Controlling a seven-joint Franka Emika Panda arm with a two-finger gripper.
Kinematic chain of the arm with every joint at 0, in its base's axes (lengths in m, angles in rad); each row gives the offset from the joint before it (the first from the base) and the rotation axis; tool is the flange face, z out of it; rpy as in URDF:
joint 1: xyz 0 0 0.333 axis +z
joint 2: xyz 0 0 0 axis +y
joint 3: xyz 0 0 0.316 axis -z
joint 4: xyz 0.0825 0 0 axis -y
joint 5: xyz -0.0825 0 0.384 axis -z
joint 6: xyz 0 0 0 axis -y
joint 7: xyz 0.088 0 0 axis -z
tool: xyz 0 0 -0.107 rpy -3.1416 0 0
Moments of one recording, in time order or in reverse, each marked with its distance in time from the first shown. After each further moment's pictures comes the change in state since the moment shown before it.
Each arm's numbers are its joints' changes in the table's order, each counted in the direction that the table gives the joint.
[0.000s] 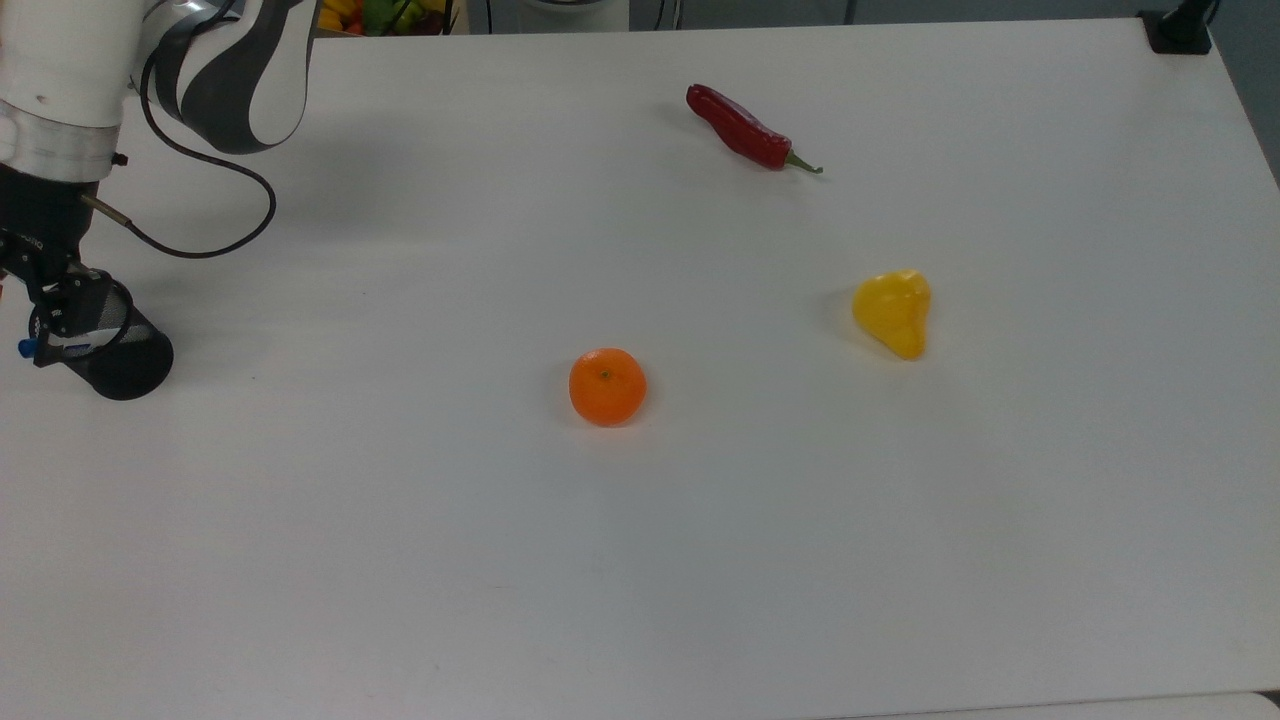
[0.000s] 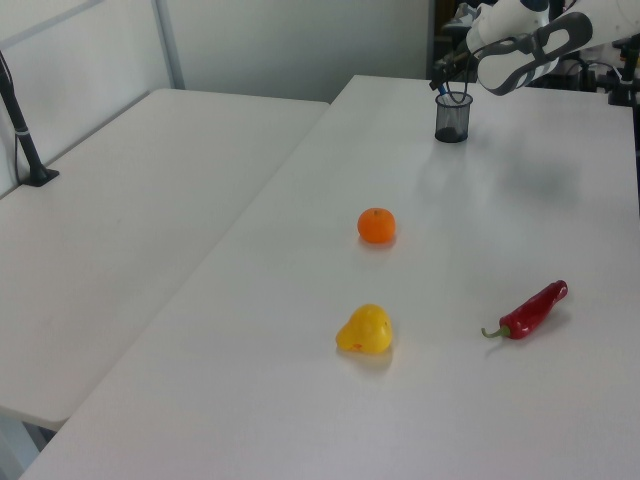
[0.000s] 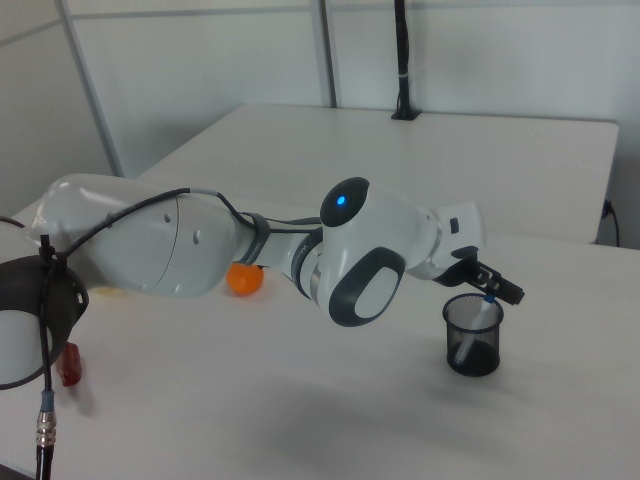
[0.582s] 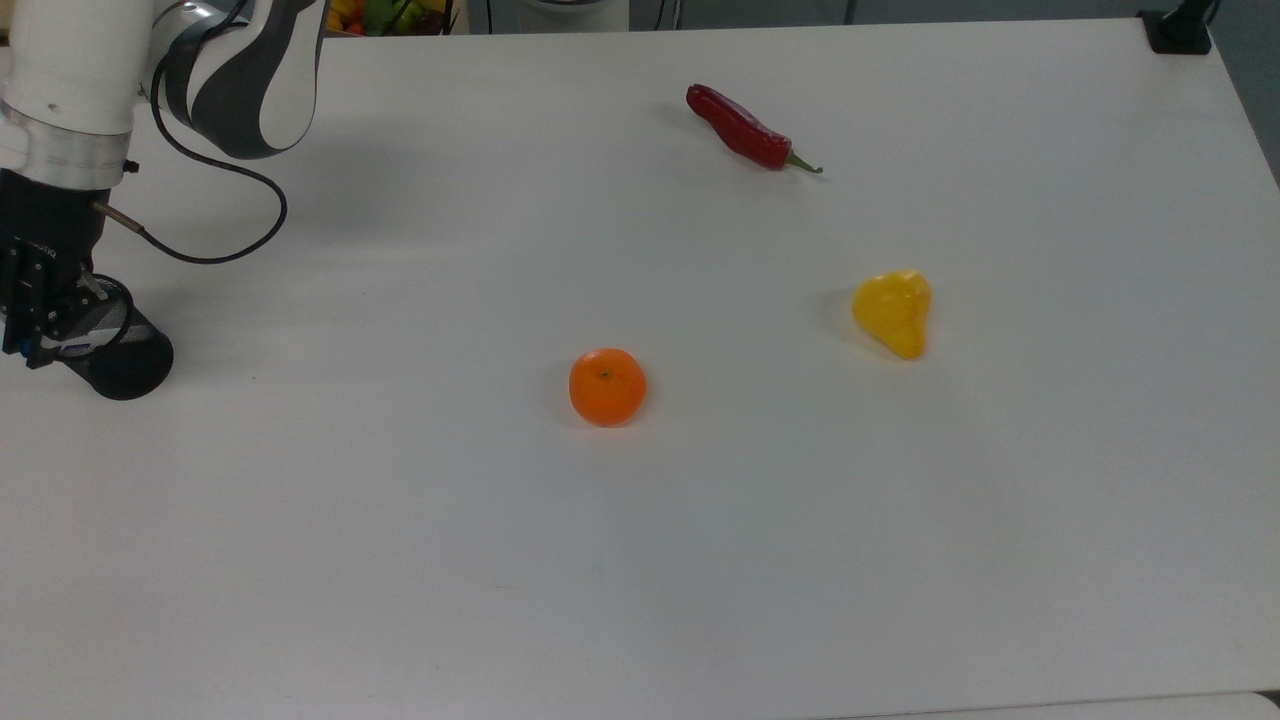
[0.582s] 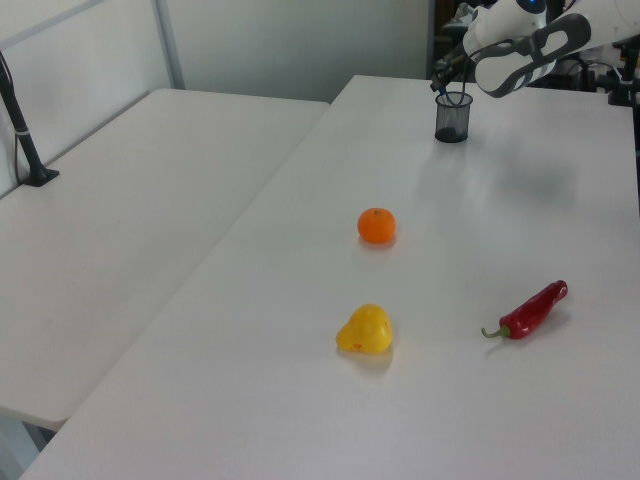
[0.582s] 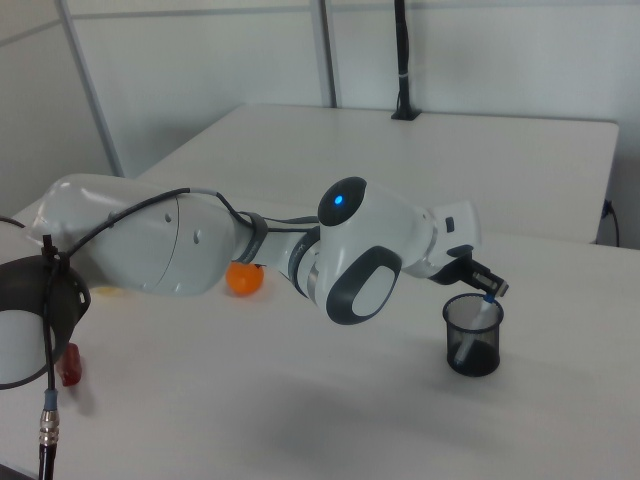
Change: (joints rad) arm -0.001 0.003 -0.018 0.000 0.000 0.000 0.000
